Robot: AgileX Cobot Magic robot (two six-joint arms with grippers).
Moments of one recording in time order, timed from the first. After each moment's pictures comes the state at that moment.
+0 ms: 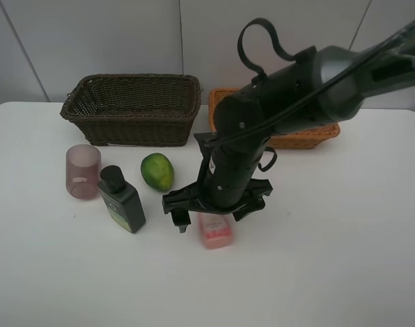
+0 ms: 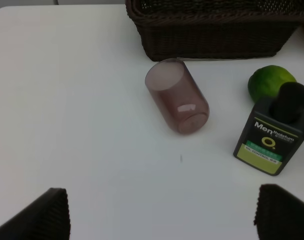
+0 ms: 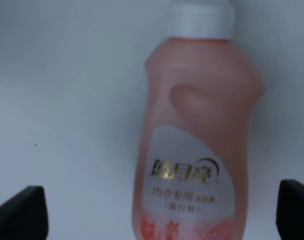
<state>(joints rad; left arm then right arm) 0.00 -0.01 -0.51 -0.01 1.06 -0.03 0.85 1.94 -1.14 -0.04 0.69 0.59</state>
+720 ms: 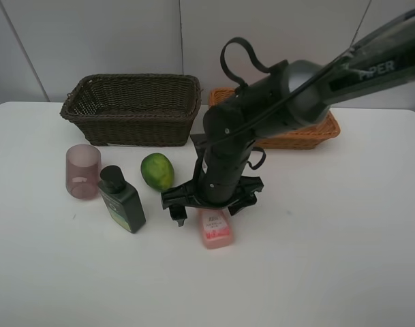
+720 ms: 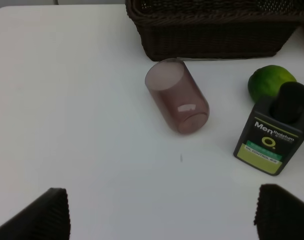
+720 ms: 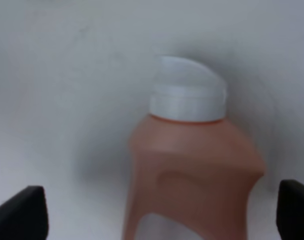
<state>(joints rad) 0.00 -0.01 -0.51 -0.01 1.06 -0.03 0.83 2.05 -1.22 -0.09 0.66 0.61</state>
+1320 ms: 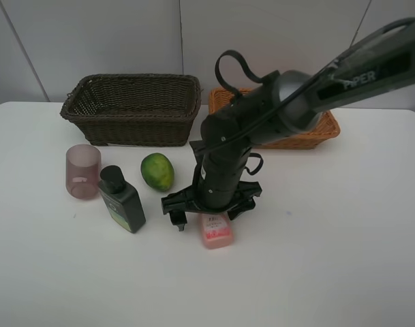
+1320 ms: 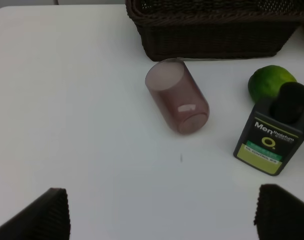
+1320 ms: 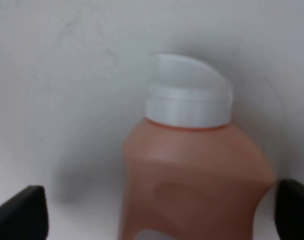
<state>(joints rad) 0.00 -0.01 -0.51 -0.01 1.06 -0.03 0.83 2.08 -1.22 -0.09 0.65 0.61</state>
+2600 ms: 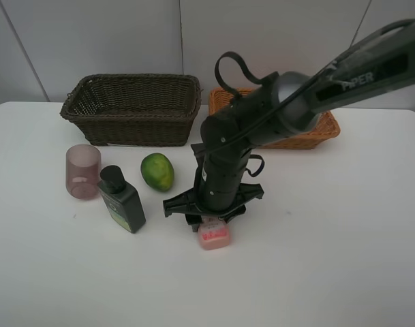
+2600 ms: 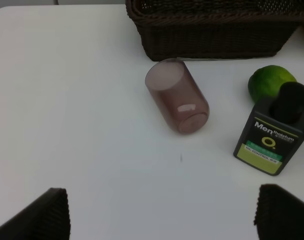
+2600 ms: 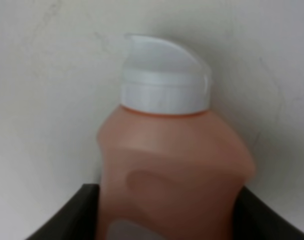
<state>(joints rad) 0.00 -0.01 -0.51 -0.01 1.06 -0.03 0.82 2.08 -1.22 -0.08 0.67 0.61</state>
